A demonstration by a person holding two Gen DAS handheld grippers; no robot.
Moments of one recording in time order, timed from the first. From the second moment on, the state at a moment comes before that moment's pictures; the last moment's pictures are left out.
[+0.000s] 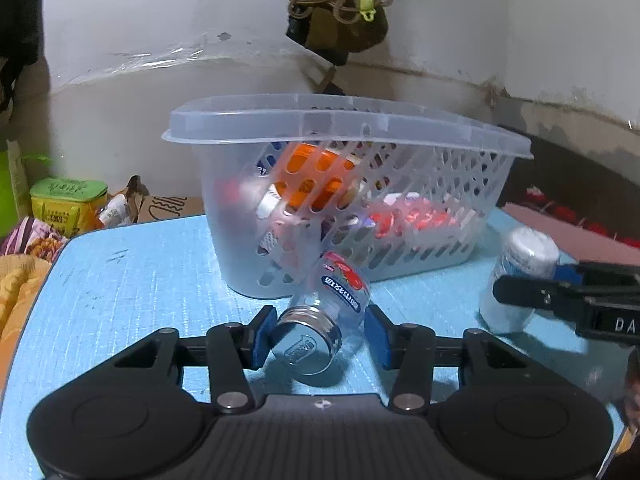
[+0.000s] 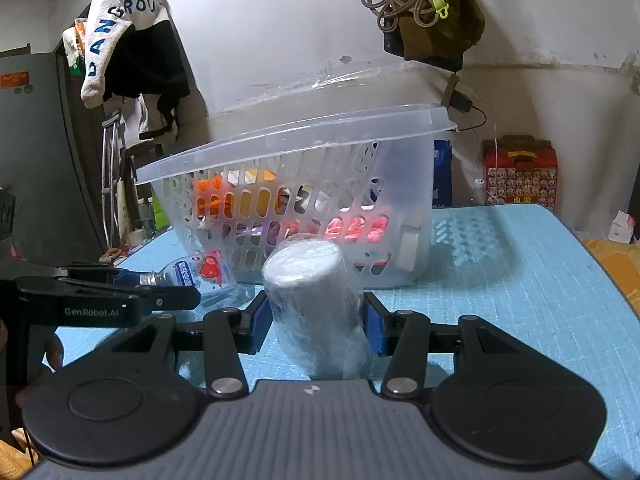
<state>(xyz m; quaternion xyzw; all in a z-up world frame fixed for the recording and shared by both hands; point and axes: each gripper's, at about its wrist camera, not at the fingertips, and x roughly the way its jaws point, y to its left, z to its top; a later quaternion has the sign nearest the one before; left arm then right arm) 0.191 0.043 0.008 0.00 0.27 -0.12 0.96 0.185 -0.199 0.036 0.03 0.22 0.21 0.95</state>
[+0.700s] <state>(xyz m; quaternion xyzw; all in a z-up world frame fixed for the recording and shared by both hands) 0.149 0.029 0.016 0.00 0.25 -0.13 0.96 0.158 -0.213 0.057 0.06 0.20 0.23 0.95</state>
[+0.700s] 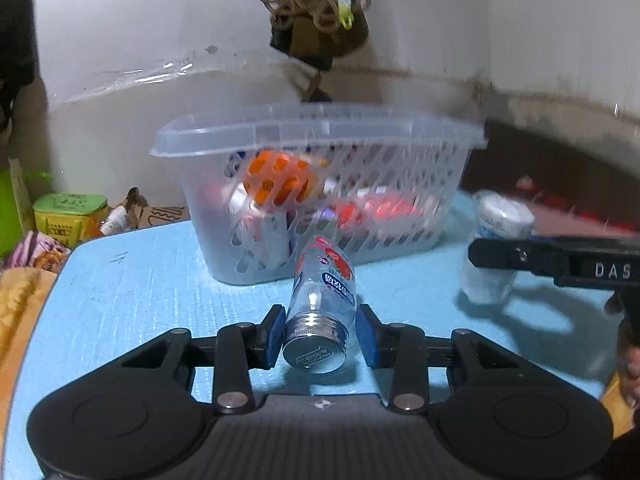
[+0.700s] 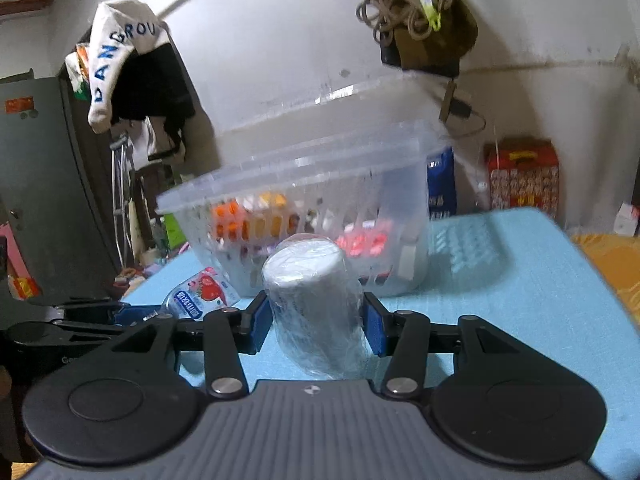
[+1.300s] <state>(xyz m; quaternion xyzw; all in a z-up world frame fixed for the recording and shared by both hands) 0.201 0.013 0.154 -0.04 0.17 -0.13 0.98 0.252 -0.179 0.188 -0.01 0.19 0.20 0.96</state>
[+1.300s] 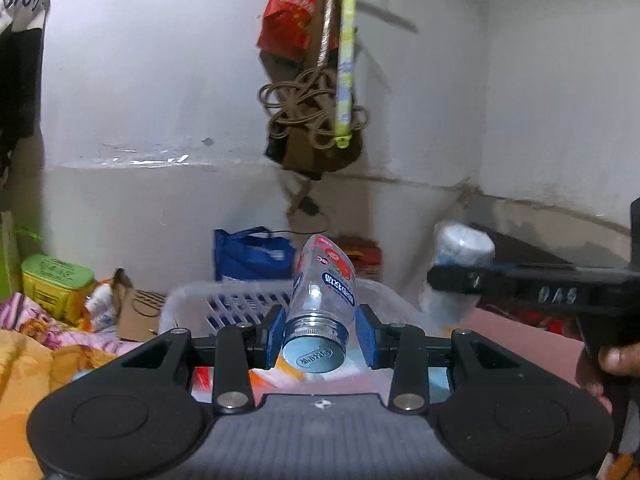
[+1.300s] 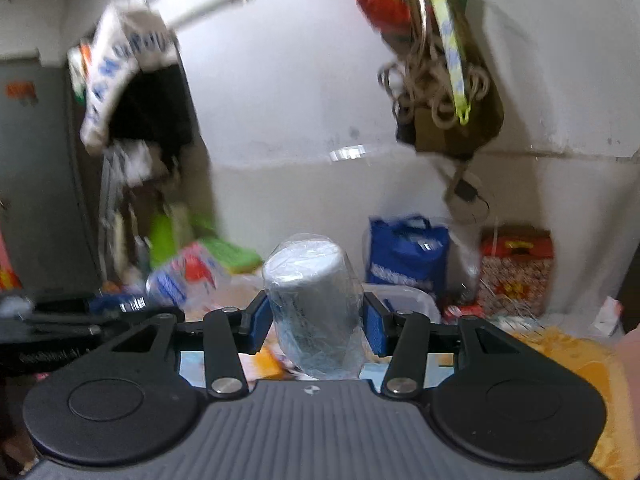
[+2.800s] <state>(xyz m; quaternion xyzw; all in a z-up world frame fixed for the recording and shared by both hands) 0.196 0.023 0.125 0.00 0.23 -0.01 0.97 0.226 -0.183 0.156 -0.04 0.24 0.09 0.96</state>
